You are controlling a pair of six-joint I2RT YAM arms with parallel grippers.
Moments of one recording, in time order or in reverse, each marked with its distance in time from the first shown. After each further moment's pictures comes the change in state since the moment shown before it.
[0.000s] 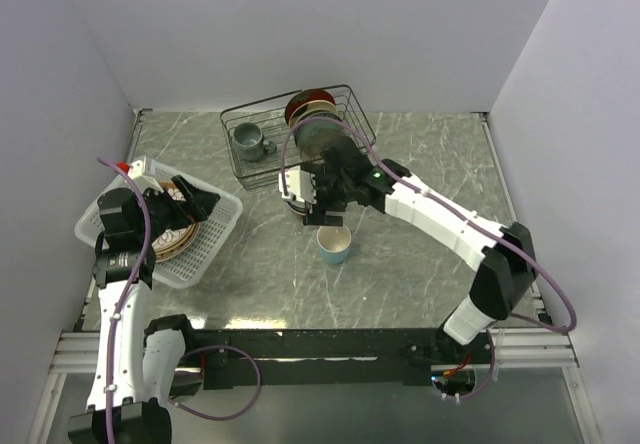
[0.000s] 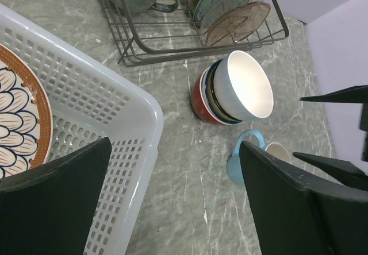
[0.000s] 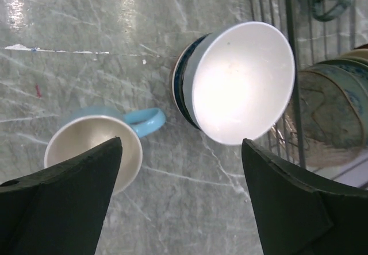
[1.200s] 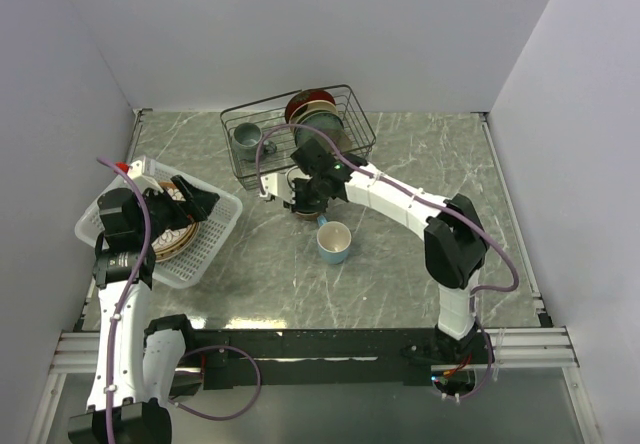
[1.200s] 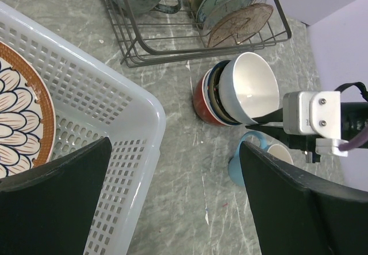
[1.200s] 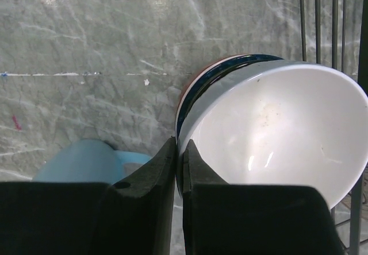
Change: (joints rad) left arm 0.000 -0.002 0.000 -0.002 -0.014 0.001; right arm 0.025 0.331 0.182 -0.030 0.034 0.060
